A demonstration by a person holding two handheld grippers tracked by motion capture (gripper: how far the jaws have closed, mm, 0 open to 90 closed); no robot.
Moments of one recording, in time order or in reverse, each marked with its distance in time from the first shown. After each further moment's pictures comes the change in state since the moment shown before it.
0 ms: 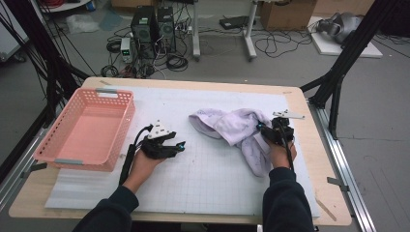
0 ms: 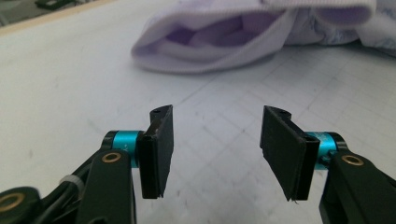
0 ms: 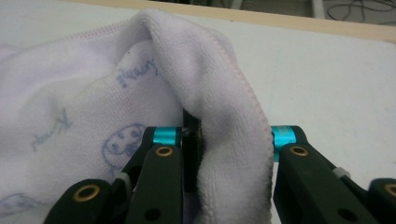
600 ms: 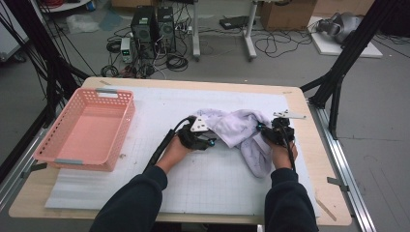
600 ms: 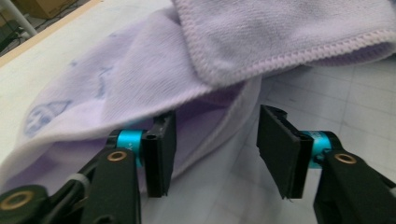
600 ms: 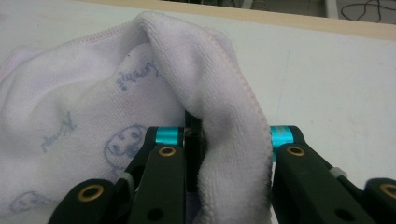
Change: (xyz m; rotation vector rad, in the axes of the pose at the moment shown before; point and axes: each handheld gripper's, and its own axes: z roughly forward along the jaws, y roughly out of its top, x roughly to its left) left arm -0.027 0.038 0.099 0.083 -0.142 0.240; right arm -0.002 0.000 -0.002 0.003 0.040 -0.001
